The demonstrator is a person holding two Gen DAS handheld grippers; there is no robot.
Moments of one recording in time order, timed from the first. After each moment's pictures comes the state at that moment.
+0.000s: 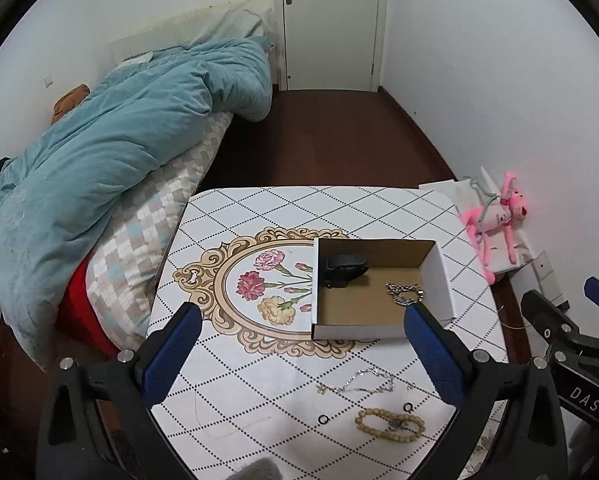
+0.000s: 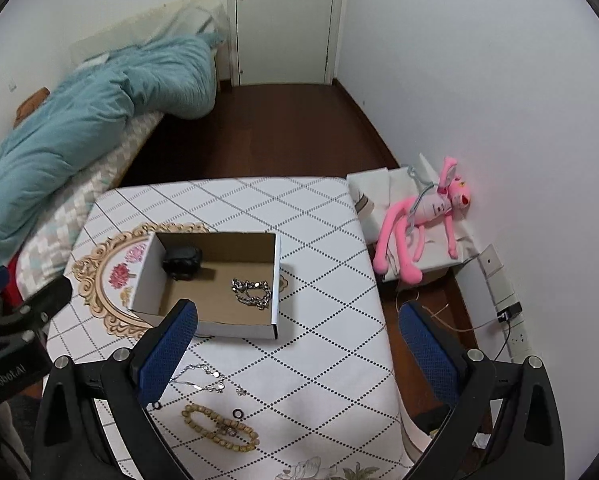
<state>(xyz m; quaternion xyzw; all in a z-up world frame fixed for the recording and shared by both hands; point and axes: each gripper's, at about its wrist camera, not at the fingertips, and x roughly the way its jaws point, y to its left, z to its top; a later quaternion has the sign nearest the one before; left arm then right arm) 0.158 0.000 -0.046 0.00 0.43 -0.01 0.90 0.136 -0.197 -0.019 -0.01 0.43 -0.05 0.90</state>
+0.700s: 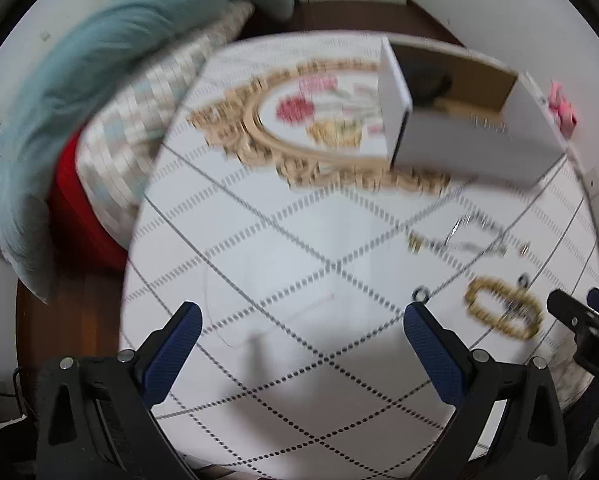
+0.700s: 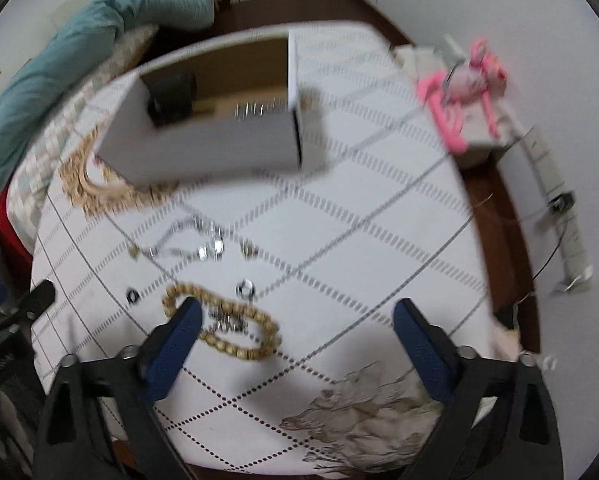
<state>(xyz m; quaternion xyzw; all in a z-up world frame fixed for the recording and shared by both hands) 0.115 0.037 -0.203 0.03 0.57 0.04 0.82 0.089 -0.196 -0.200 0.06 0.59 -0.02 0.80</state>
